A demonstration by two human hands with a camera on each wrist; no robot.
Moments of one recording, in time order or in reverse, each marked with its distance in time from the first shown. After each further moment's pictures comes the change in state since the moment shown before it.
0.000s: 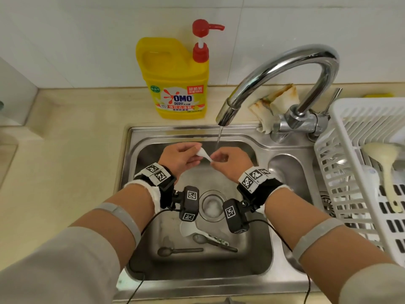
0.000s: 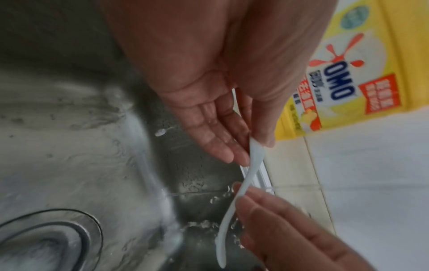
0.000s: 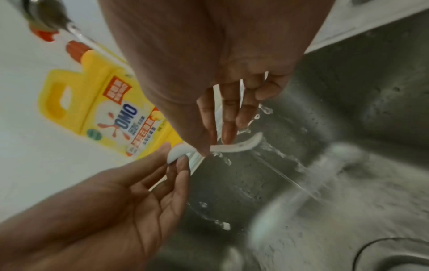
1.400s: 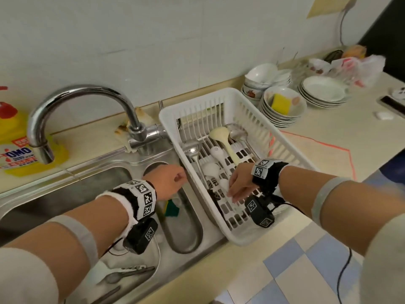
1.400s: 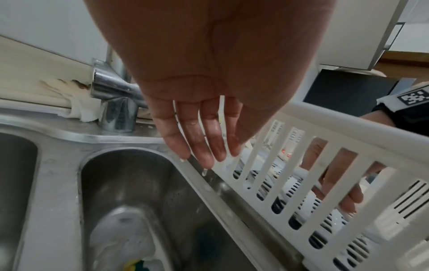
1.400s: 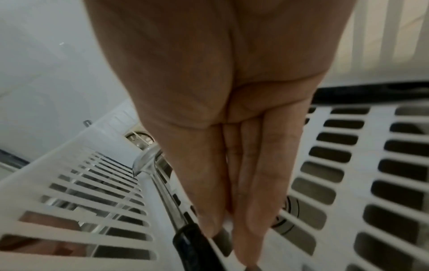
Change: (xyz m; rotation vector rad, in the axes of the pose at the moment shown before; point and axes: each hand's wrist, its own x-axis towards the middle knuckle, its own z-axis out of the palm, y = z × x) left_hand -0.085 -0.024 0.285 1.544 -0.621 0.543; right_hand -0.218 0.189 -0.267 0.219 -0.322 0.683
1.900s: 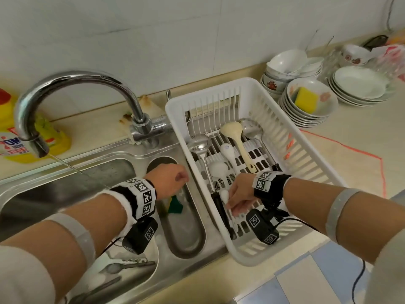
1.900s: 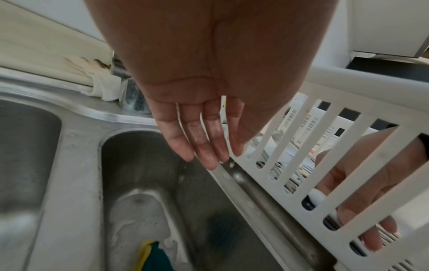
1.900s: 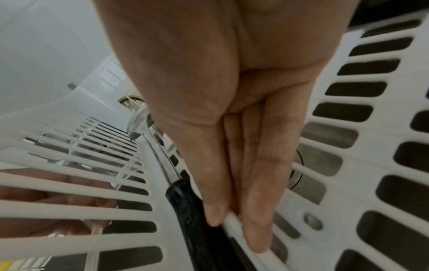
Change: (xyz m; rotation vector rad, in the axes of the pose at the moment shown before) left_hand 0.025 -0.023 0.013 -0.047 -0.088 -0.111; right_hand 0.044 0.003 0.009 -0.070 -0.145 0.008
